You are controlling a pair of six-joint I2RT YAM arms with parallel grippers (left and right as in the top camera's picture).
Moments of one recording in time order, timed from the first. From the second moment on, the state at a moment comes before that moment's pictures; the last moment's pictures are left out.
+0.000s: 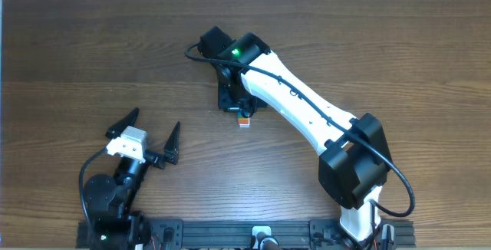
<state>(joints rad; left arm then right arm) 0.01 0.01 0.01 -0.04 0.34 -0.02 0.72 1.99 1.76 -1.30 -0.03 0.71</state>
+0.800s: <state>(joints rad) 0.01 0.01 0.01 -0.04 0.34 -0.02 0.72 1.99 1.76 -1.30 -0.03 0.71</state>
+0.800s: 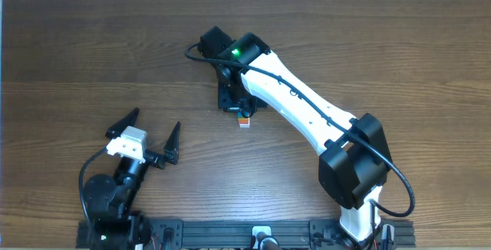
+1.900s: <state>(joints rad) 0.01 0.01 0.01 -0.04 0.34 -0.02 0.72 1.99 1.76 -1.30 -0.03 0.72</state>
